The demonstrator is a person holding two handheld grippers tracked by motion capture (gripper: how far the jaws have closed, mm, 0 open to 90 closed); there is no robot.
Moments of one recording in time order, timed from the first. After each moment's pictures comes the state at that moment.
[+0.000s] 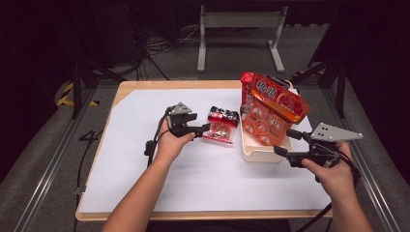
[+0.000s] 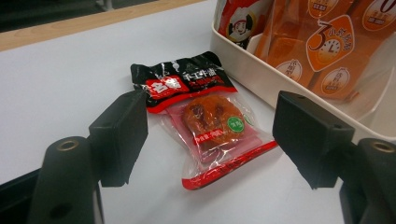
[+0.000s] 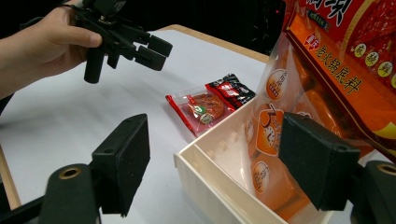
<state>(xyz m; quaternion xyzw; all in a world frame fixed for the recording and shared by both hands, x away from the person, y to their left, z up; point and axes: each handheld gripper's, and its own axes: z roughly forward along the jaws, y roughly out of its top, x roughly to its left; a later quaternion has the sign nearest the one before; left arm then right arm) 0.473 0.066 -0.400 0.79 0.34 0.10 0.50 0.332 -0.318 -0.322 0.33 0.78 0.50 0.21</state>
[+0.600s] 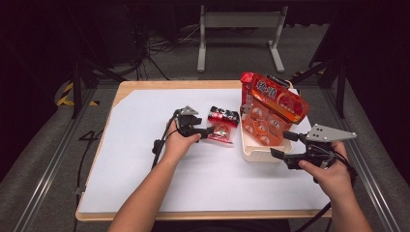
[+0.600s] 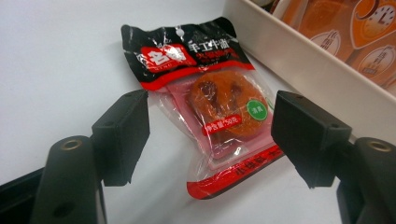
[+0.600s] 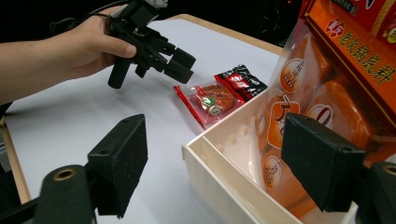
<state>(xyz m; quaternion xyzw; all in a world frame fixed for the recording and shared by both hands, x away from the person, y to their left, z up) 0.492 0.046 -0.434 0.80 0.37 0.07 0.47 0.335 -0.313 -0.329 0.32 0.79 0.49 0.19</state>
